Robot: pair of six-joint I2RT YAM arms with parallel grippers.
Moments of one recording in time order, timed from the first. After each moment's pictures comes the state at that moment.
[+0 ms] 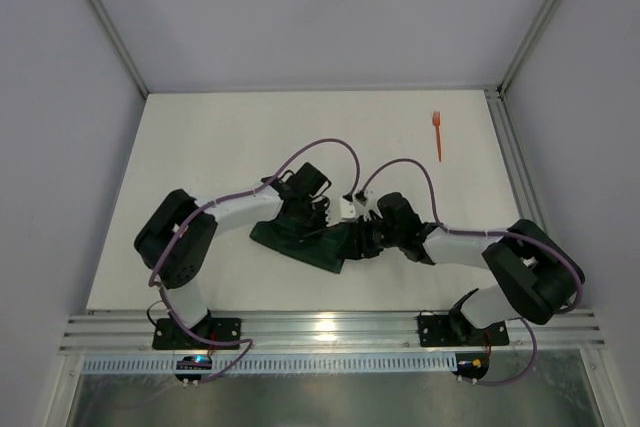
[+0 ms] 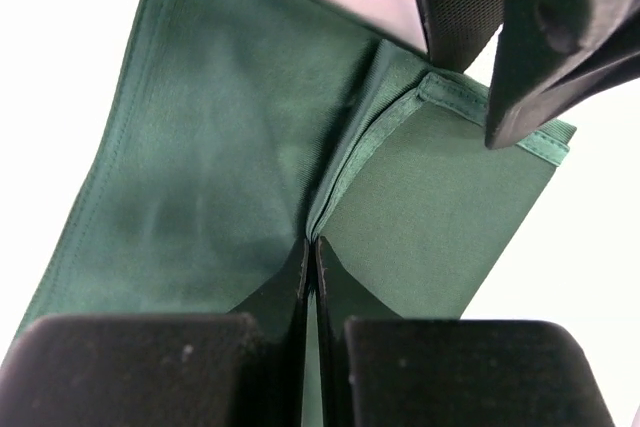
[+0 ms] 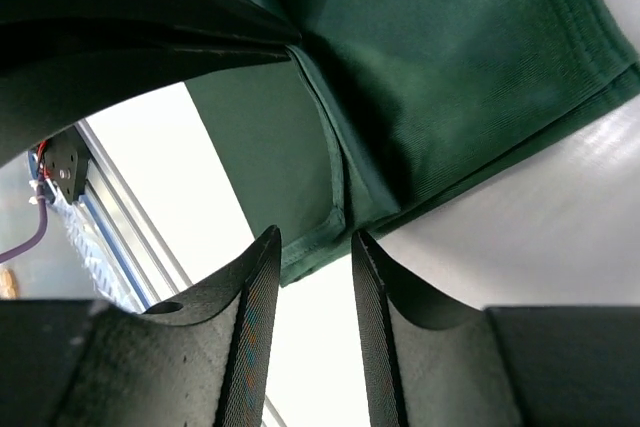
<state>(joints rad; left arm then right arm) -0.76 1.76 1.09 -0.49 0.38 0.65 0.65 1.46 0.46 0.28 -0.49 0.53</state>
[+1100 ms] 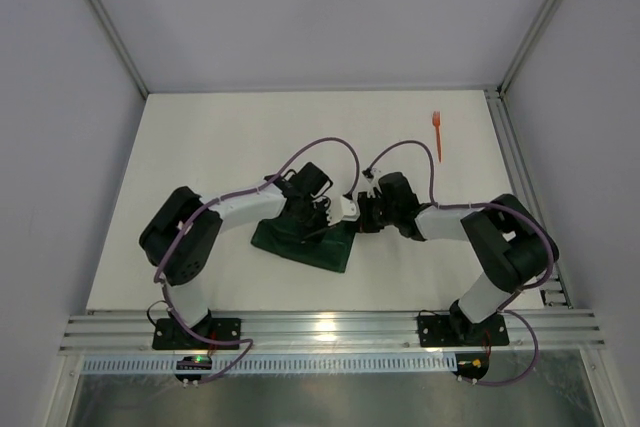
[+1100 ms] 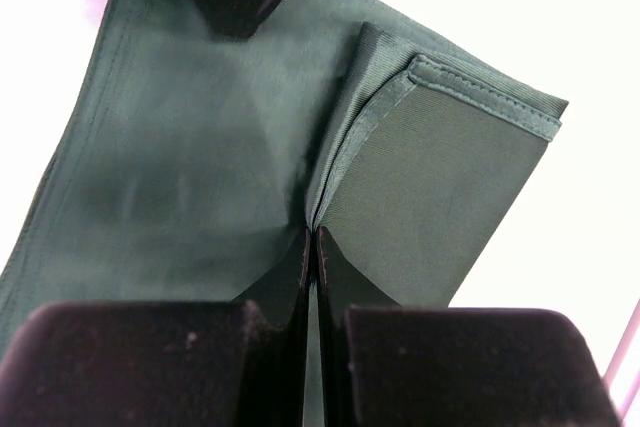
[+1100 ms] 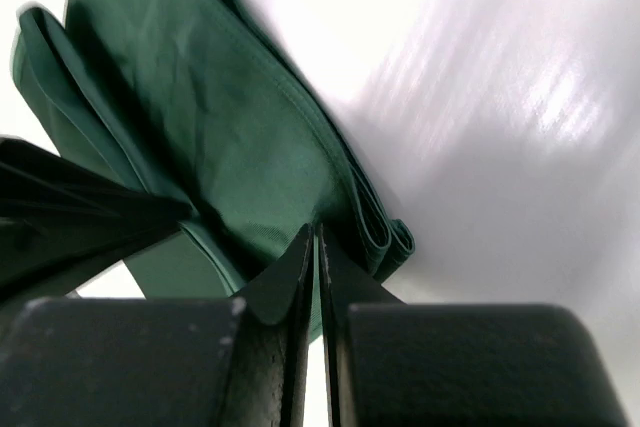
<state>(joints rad) -0.76 1.79 1.11 -0.51 0.41 0.57 0.52 1.61 0.61 0.25 -0.38 0.50</state>
